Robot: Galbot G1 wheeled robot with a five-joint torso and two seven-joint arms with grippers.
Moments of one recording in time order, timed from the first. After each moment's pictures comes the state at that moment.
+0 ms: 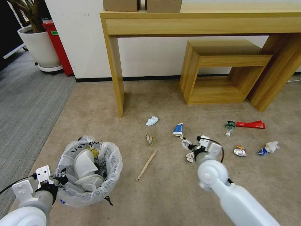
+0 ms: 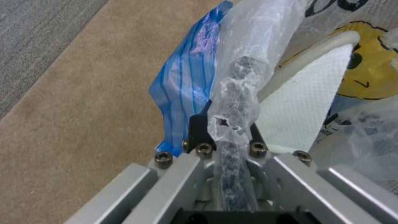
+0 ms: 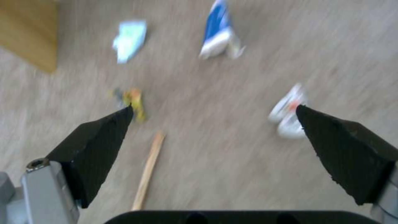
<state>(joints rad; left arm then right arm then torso) 1.75 -1.14 -0.84 -2.32 -0.94 0.59 -0.55 -0.97 1.12 0.01 1.82 1.16 -0.31 0.88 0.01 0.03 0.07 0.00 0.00</state>
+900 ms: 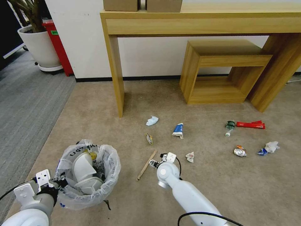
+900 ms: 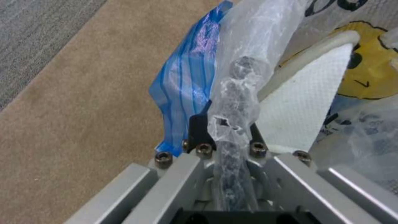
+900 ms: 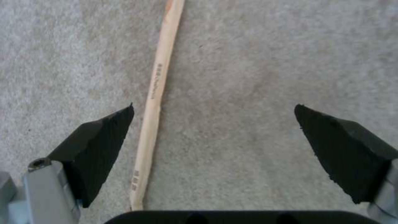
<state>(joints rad) 1.75 -1.18 -0.83 -2.29 -0.91 0.57 -0.54 -0.81 1.45 -0.18 1.29 1.20 -0.30 0.87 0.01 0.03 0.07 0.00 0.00</state>
